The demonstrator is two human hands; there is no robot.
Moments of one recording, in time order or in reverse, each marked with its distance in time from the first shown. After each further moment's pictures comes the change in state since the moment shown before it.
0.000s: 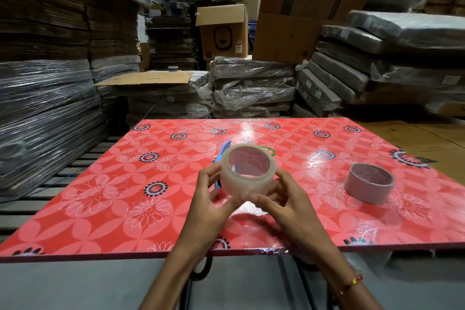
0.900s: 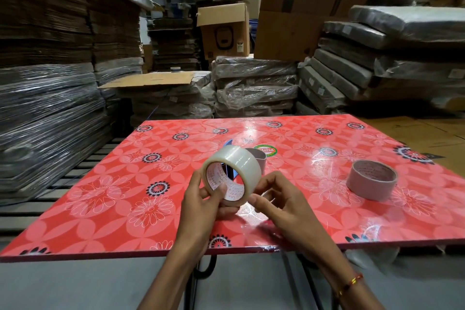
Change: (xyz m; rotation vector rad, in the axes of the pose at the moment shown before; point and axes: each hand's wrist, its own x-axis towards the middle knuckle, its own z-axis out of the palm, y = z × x) left_hand 0.004 0.001 -0.002 -0.065 0.232 -0.156; right_hand -0.006 -0.007 0.002 -0.061 -0.090 -0.095
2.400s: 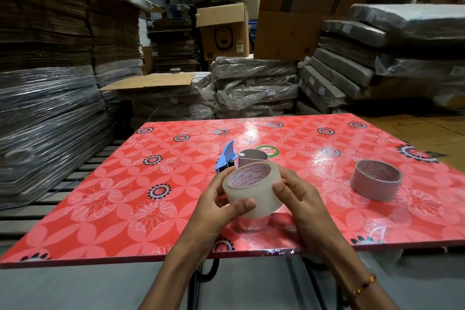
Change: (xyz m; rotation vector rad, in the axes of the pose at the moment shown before) left_hand -0.001 0.005 -0.003 0.067 -0.361 -0.024; right_hand 0.006 0.010 -0.010 0.329 0.041 0.051
